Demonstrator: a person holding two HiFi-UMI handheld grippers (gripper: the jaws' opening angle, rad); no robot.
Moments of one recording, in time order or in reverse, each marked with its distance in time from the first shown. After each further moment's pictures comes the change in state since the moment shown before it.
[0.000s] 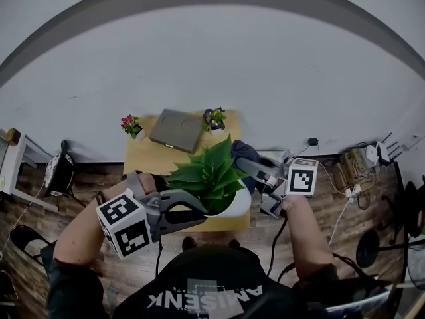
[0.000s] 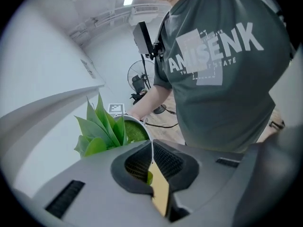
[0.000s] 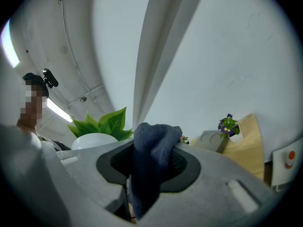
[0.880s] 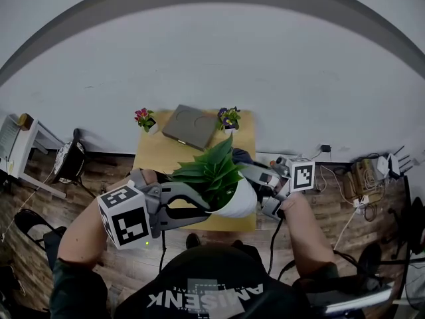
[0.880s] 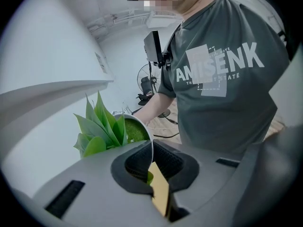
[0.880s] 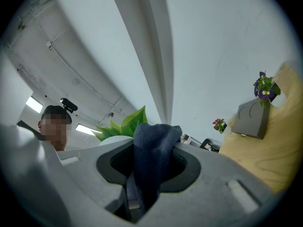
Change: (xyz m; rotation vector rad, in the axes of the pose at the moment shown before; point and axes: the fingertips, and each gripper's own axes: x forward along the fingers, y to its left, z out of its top) left arm -0.005 0.010 -0.002 -0.181 -0.027 0.018; right arm 0.026 0.028 -0.007 0.241 0.031 0.414
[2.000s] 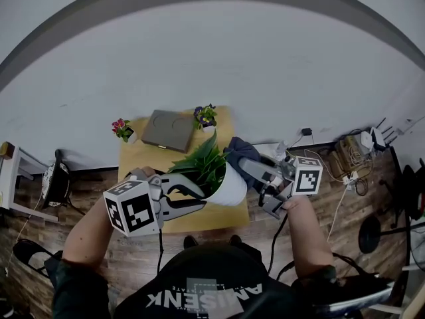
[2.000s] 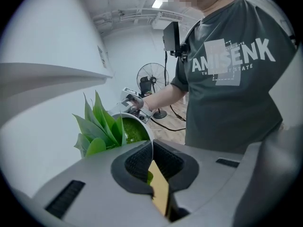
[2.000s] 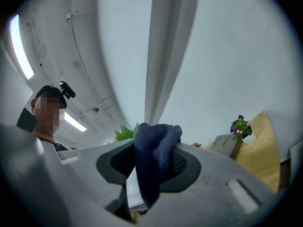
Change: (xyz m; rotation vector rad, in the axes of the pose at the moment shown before) left arm 0.027 0.010 -0.035 -0.064 -0.025 -0.077; right arm -0.042 0.024 0.009 -0.252 -0.135 -0.245
